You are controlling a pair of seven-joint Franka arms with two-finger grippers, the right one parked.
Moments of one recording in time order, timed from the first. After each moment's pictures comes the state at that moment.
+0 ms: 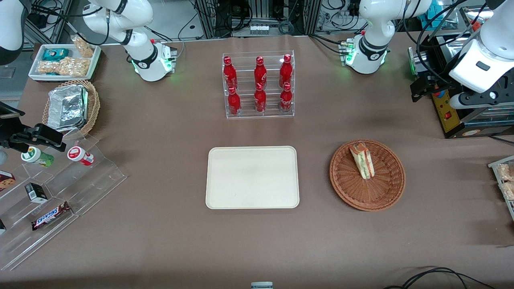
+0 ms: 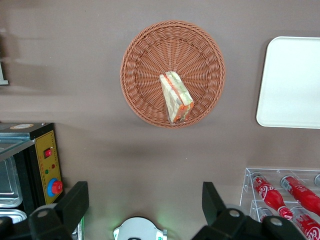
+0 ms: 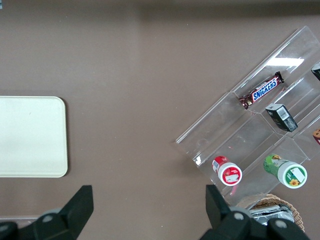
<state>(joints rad) 0.07 -0.06 -0.22 -1.57 0.01 1.42 -0.19</state>
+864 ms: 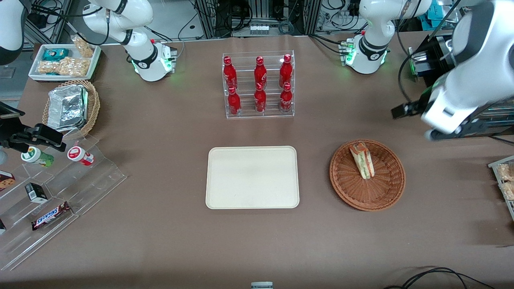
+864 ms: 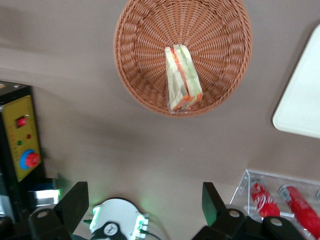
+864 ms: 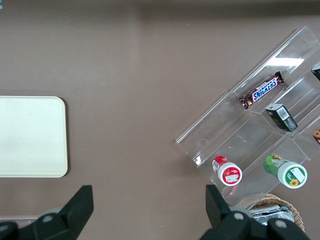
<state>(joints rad) 0.05 0.13 -0.23 -1.62 0.01 1.45 -0.41</state>
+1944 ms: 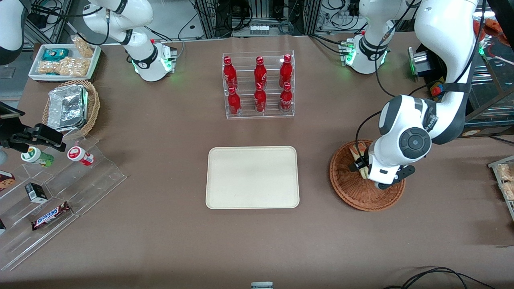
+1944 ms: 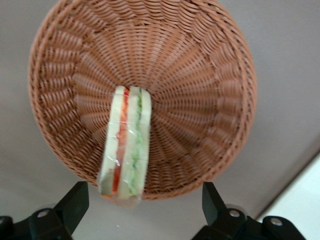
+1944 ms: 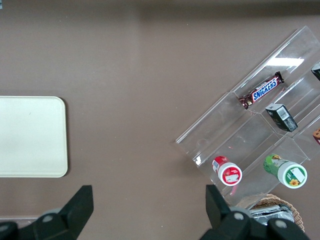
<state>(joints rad) -0.05 0.36 -0.23 -1.82 0.08 1.96 -0.79</state>
